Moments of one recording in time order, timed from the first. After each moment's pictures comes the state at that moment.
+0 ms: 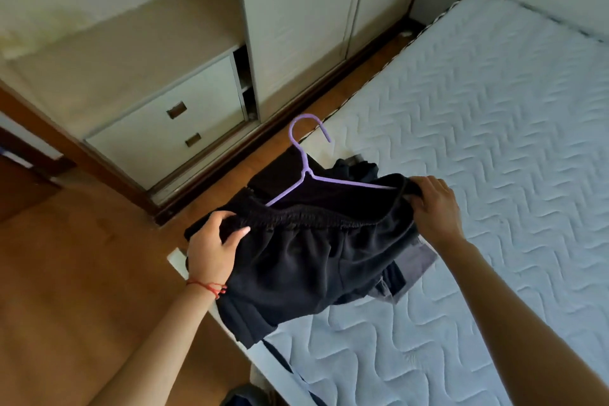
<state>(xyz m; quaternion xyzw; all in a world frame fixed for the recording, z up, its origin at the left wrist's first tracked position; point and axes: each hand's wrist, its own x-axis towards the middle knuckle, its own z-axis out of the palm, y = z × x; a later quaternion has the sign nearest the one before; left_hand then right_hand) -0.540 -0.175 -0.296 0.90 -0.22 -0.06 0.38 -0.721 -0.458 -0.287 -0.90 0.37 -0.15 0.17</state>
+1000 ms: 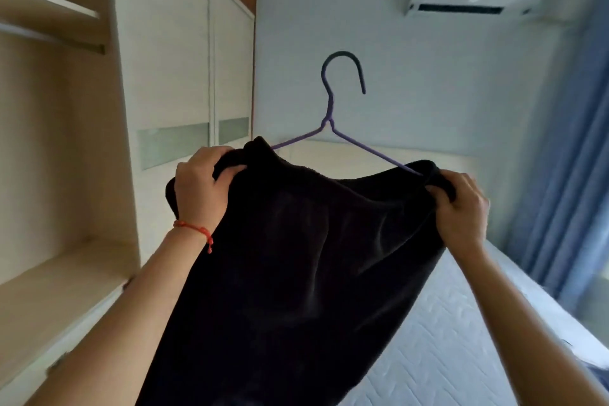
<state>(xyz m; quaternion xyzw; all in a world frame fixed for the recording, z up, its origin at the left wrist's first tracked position) -0.616 -0.095 0.140 0.53 -0.54 0.21 0.62 -0.941 -0.185 0.127 -0.65 0.43 -0.62 -0.08</state>
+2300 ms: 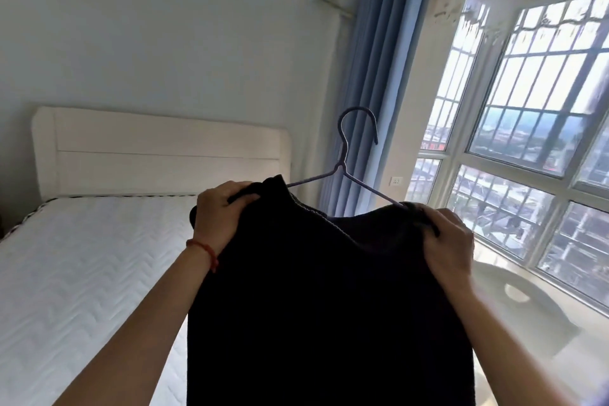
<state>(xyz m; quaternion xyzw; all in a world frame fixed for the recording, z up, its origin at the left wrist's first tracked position) -1.176 -0.351 0.085 0.38 -0.65 -0.21 0.62 -1.488 -0.256 0.080 -0.53 0.64 -0.51 -0.19</state>
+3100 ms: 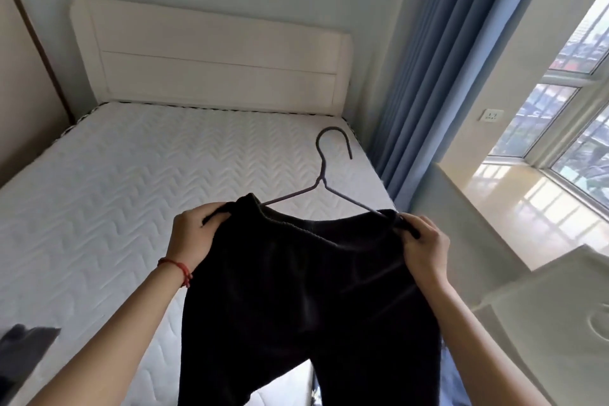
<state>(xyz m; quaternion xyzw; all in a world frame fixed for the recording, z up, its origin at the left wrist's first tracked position) -1.259 -0.512 -0.102 0.62 -0.57 -0.25 0.48 -1.598 -0.508 -0.102 -0.57 0.66 -0.48 0.09</state>
